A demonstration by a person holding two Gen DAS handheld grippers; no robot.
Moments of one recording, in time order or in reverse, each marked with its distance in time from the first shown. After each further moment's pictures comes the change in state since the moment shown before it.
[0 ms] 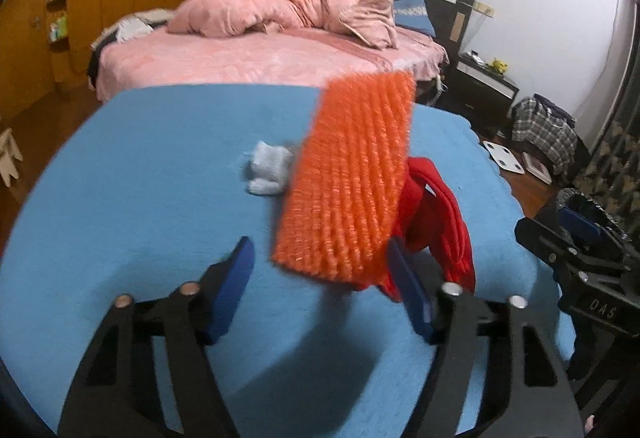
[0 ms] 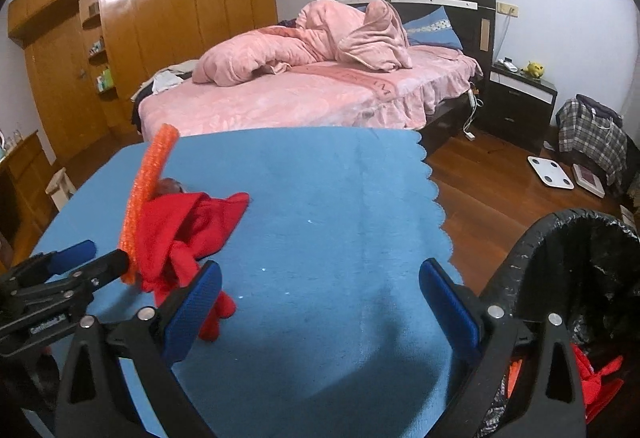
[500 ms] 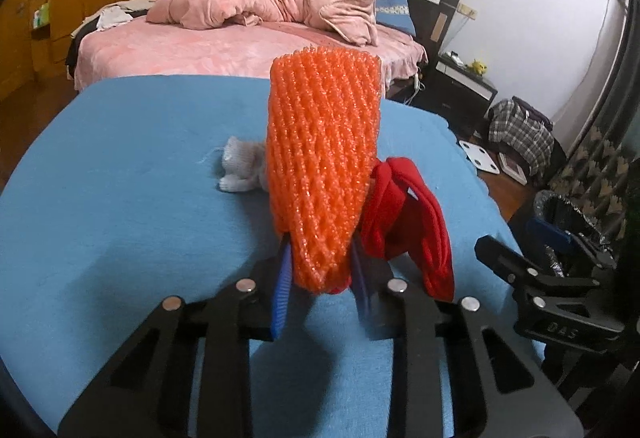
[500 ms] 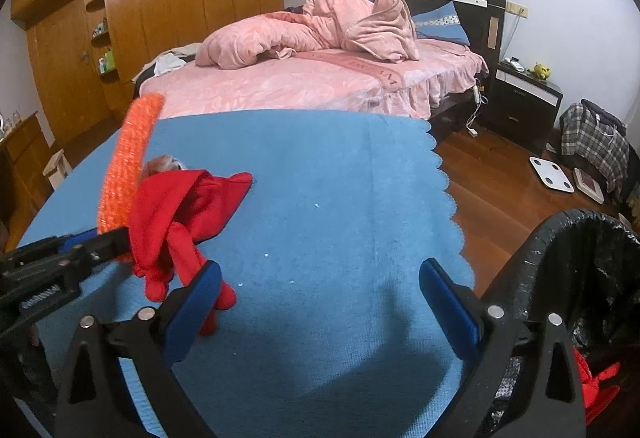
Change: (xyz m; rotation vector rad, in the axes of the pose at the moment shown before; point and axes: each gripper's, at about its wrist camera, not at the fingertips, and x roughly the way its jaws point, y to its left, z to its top) left arm 0.004 -0.003 -0.003 -0.016 -0.001 -0.084; right arm 0.007 0.010 -0.005 -0.040 0.035 -0.008
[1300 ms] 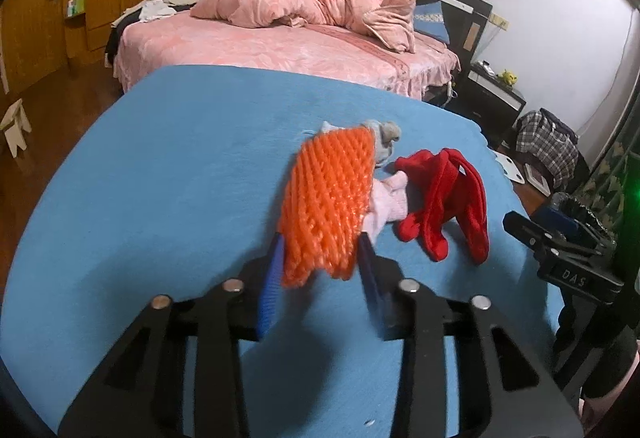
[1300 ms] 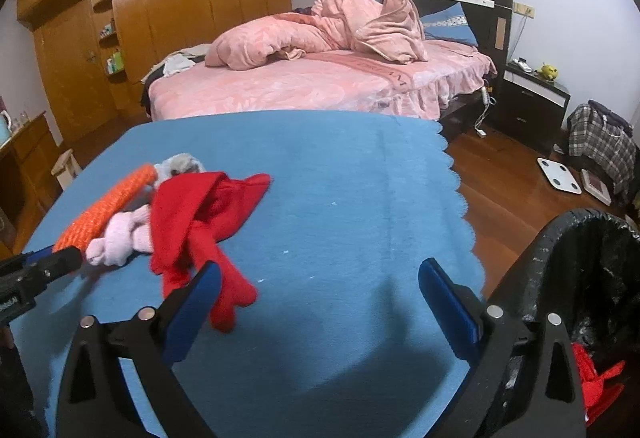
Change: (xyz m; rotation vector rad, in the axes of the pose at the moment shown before) left arm -0.061 0.046 -0.024 -0.069 -0.005 0.113; right arm -0.009 0.013 -0.005 -0.020 -0.004 0.045
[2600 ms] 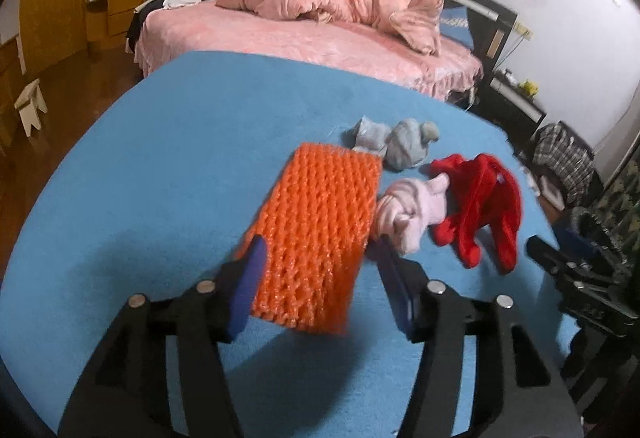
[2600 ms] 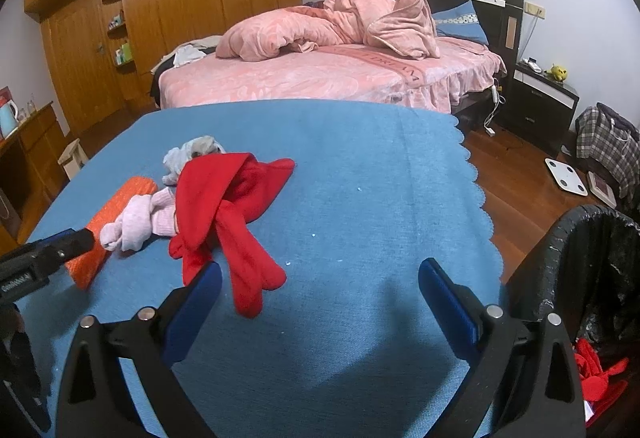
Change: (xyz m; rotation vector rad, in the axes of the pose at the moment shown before) left arm 0.017 0.016 -0.001 -0.051 0.030 0.062; right arm 0.001 0.013 -0.007 -0.008 0.025 0.014
